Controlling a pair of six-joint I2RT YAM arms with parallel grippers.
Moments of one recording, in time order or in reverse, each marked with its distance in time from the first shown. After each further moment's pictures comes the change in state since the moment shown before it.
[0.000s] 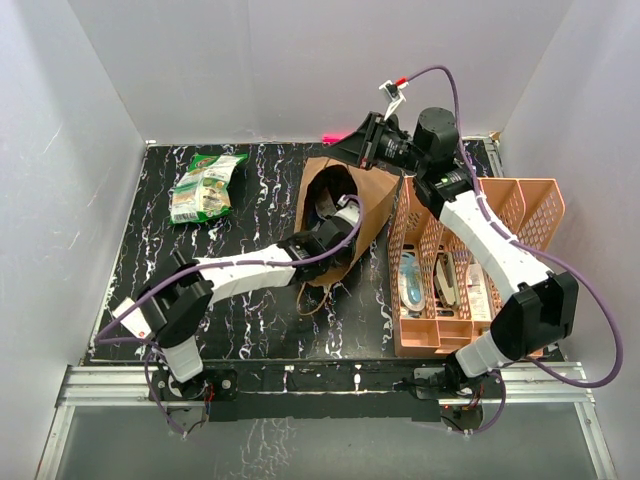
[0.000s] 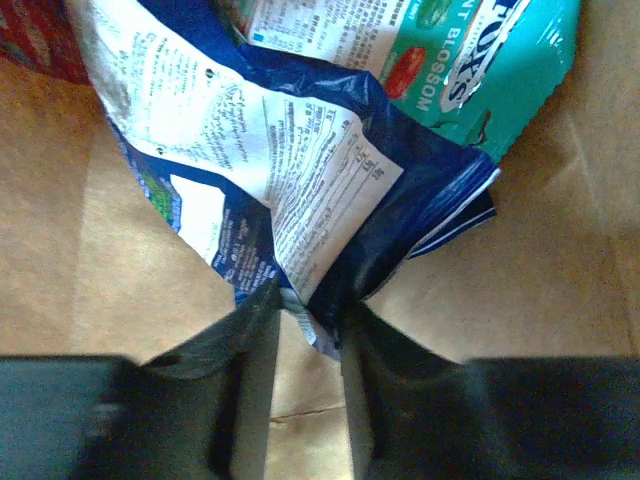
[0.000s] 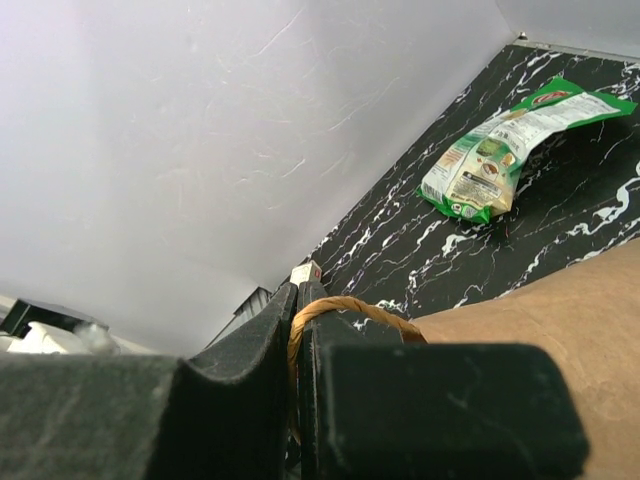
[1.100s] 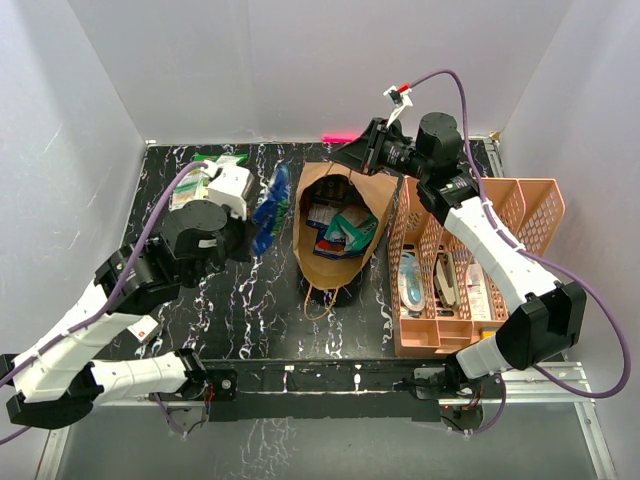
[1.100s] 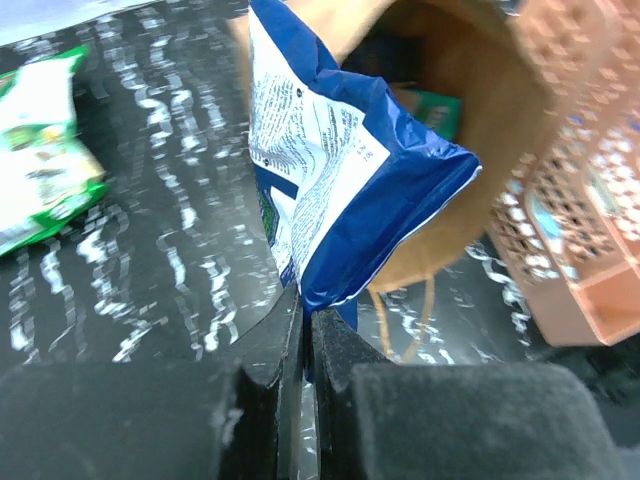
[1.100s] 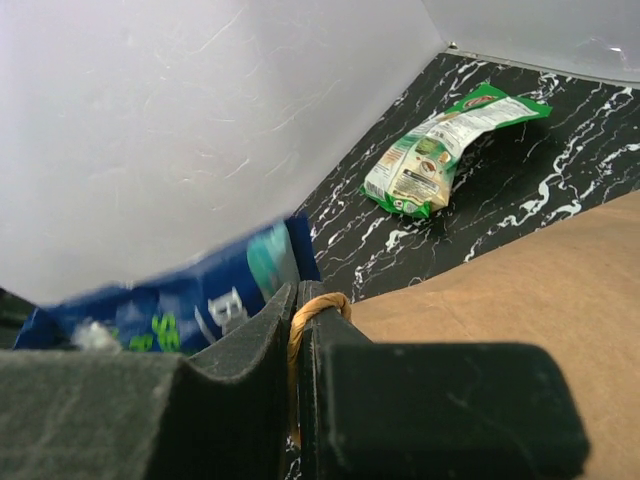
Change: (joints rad) left arm 0.001 -0.730 0.302 -0.762 0.086 -0.172; right arm 0.000 -0.060 -0.042 -0.090 0.102 -0.140
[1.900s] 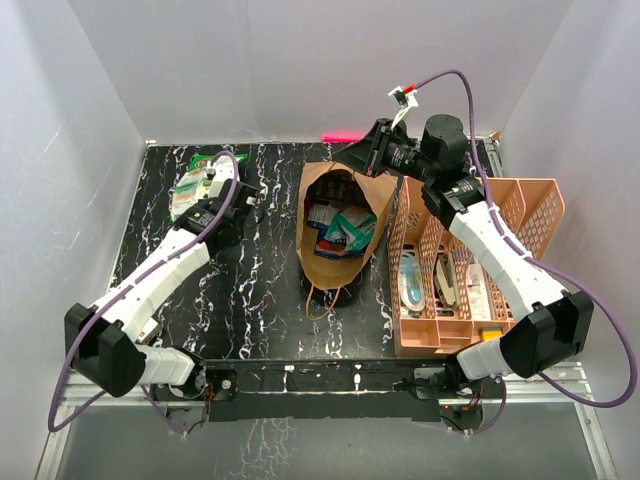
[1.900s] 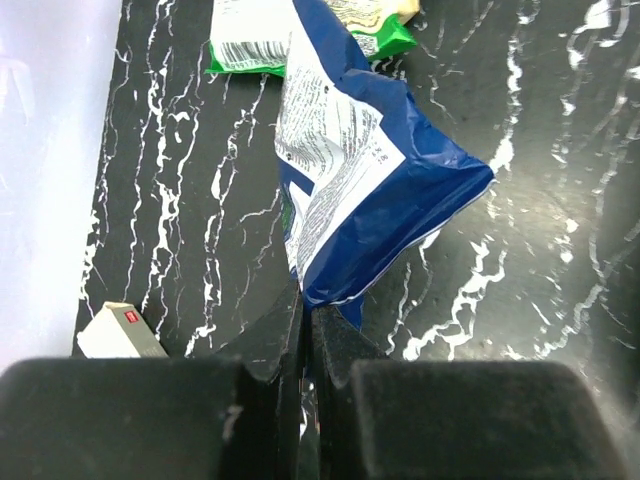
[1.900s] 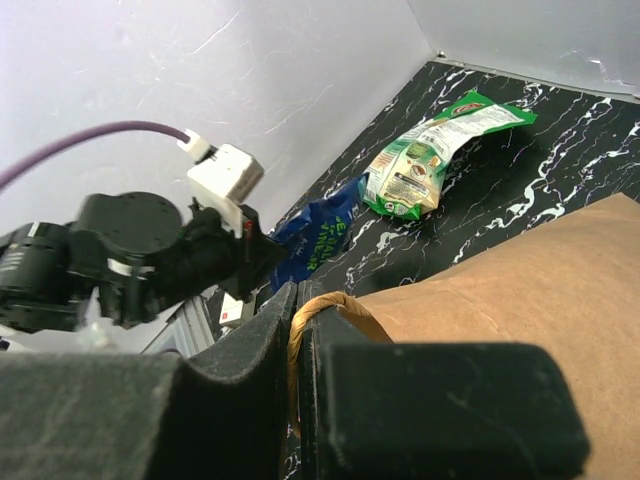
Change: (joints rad) left arm 0.445 0.290 -0.253 0.040 -0.306 -0.074; right arm 0.000 -0.046 -0.011 -0.038 0.026 -0.037
